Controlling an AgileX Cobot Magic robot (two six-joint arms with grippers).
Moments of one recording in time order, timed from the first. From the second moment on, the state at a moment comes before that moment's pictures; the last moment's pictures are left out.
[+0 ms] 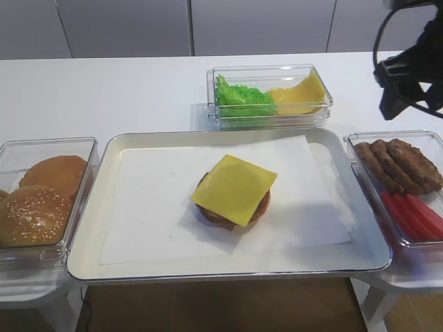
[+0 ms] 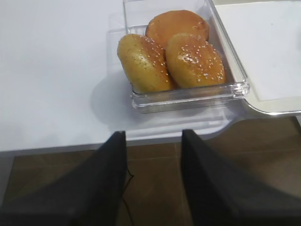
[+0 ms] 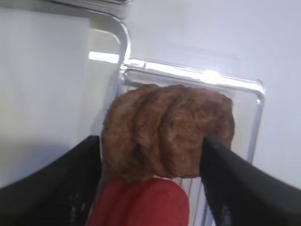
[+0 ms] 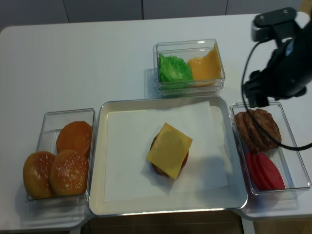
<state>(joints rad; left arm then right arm) 0.02 -0.02 -0.49 -0.01 1.19 -0.04 0.17 1.45 -1.20 0.04 1.00 -0.05</state>
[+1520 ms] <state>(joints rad) 0.02 -0.02 -0.49 -0.01 1.19 -0.04 0.14 0.23 -0.71 0.05 1.27 0.00</state>
